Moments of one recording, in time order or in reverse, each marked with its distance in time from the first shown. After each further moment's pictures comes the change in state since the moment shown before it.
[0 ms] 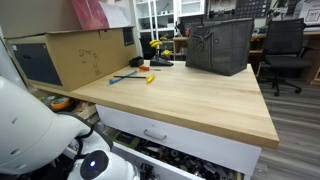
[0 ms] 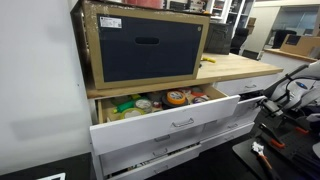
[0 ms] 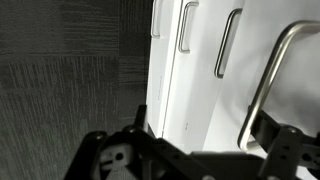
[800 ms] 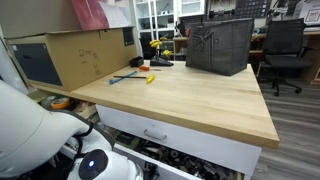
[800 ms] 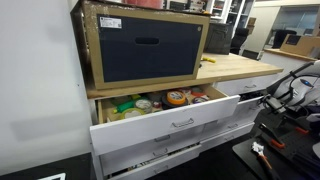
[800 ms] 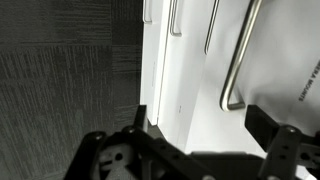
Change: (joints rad) arm -0.055 -0.036 0.034 -0.009 -0.017 0.005 0.001
